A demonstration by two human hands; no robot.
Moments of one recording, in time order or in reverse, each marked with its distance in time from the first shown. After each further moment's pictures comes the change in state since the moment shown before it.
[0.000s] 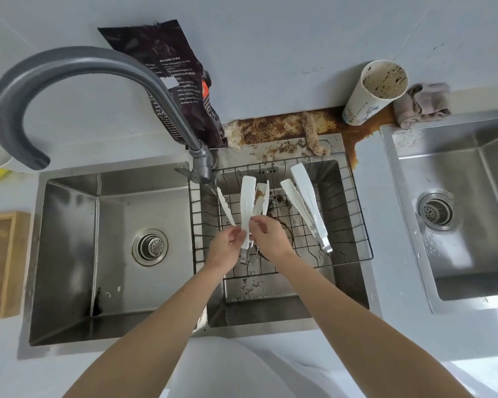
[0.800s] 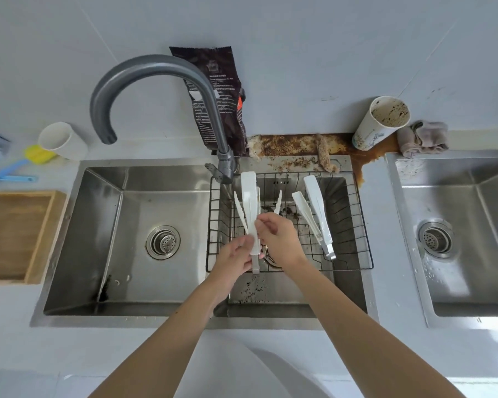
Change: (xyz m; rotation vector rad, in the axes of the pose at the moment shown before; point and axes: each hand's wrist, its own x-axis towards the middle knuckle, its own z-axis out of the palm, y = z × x) left_hand -0.070 -0.003 -0.011 -0.602 -0.156 -0.023; right_hand -0.053 -0.031 -0.006 -0.032 0.035 -0.338
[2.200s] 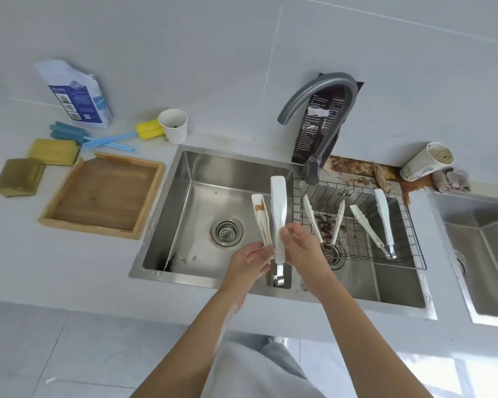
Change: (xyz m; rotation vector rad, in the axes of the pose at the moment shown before) left_hand -0.131 -0.039 -0.189 -0.274 -0.009 0.221; right_hand -0.128 -0.088 0.192 -0.024 -0.064 -0.023
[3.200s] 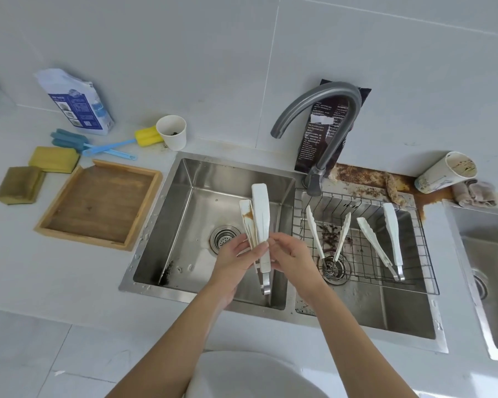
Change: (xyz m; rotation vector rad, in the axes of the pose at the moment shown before) left_hand 0.042 0.032 0.010 0.014 0.098 0.041; right_hand 0.044 0.002 -0.015 0.135 -0.149 0.024
